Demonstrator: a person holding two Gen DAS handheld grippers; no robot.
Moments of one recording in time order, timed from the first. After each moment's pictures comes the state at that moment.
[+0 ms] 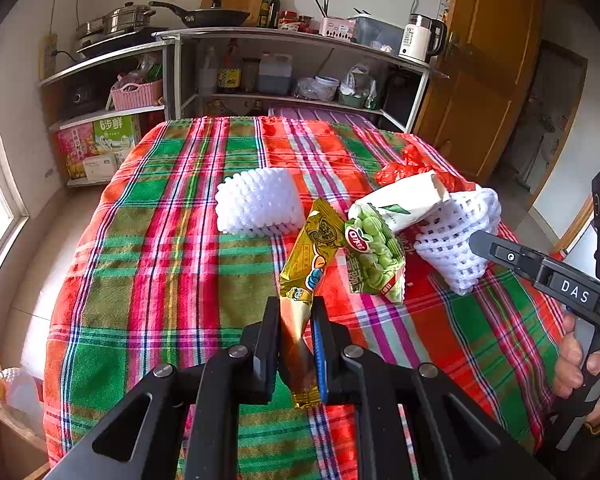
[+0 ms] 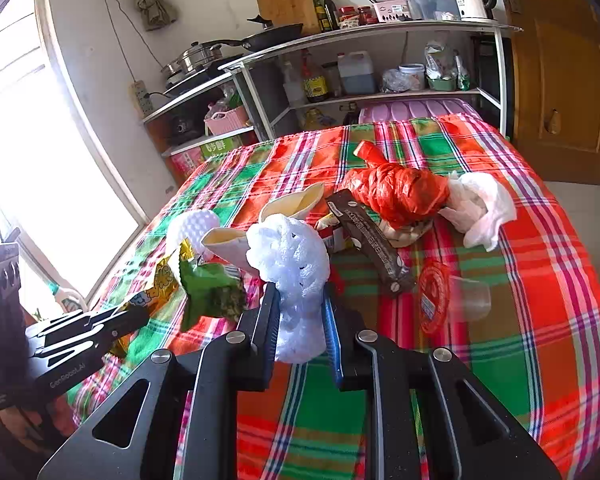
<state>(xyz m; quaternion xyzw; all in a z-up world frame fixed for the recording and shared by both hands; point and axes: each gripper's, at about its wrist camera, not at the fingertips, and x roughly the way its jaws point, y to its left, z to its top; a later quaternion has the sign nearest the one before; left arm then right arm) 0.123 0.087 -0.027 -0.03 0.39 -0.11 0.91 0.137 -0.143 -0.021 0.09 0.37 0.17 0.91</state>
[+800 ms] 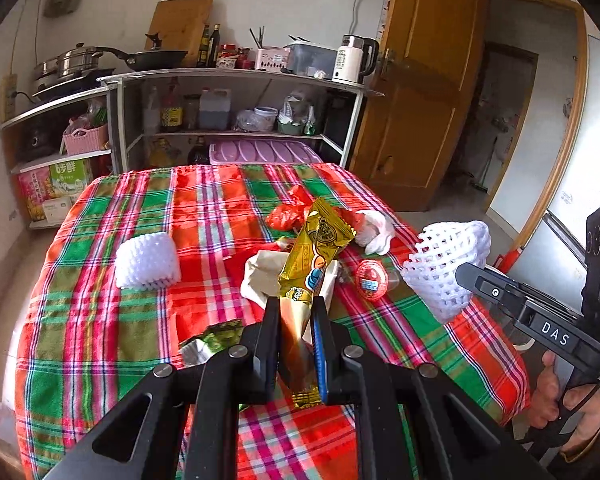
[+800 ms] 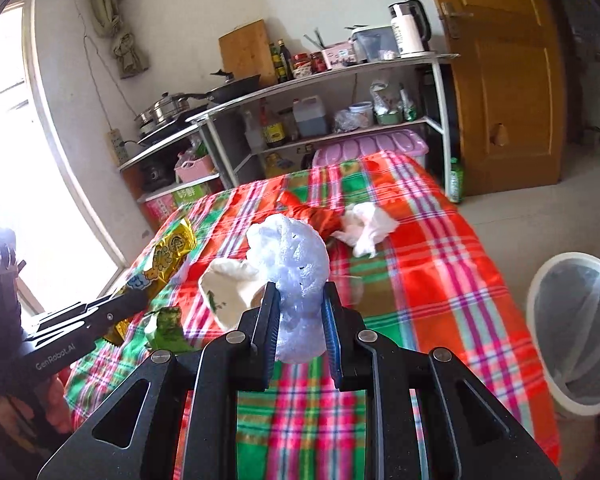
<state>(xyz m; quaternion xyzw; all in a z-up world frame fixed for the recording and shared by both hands) 0.099 0.002 0.025 -0.02 0.34 -0.19 0.92 0.066 -0.226 0.020 0.12 0.30 0.09 0.94</state>
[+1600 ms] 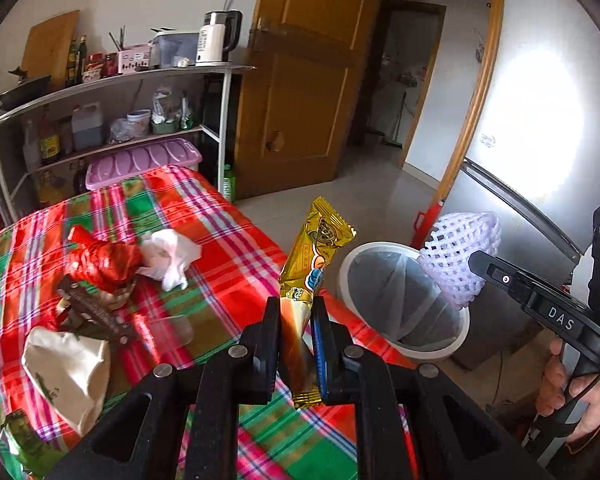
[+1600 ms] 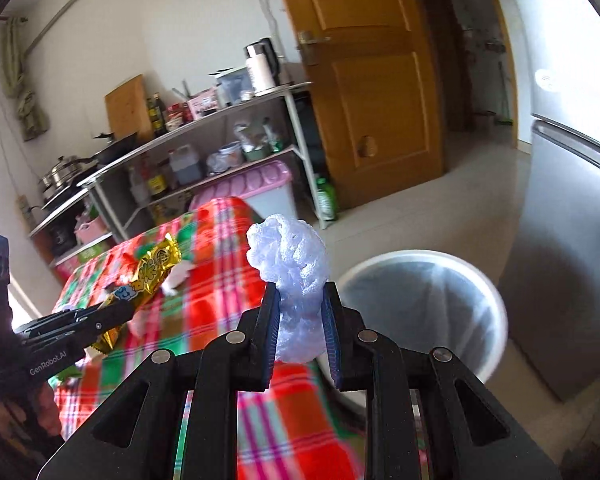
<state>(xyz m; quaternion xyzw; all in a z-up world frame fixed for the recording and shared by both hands) 0.113 -0.193 0.022 0.04 0.35 -0.36 0.87 -0.016 -0.417 0.035 0.16 0.27 -0.12 0.94</state>
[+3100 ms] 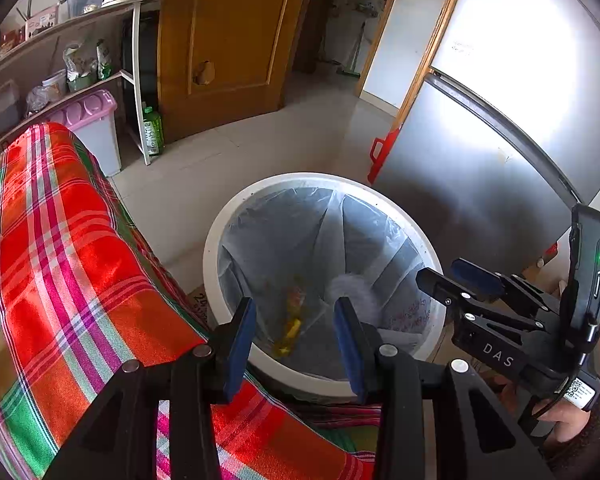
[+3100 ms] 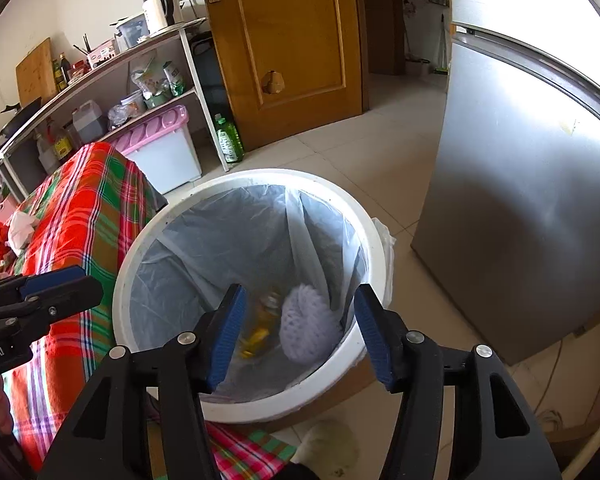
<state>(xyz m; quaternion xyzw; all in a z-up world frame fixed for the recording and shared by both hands) 0.116 -0.361 -0.065 0.10 0.44 -0.42 0.79 -0.015 -0.522 -0.061 0.16 0.38 -0.22 0.88</state>
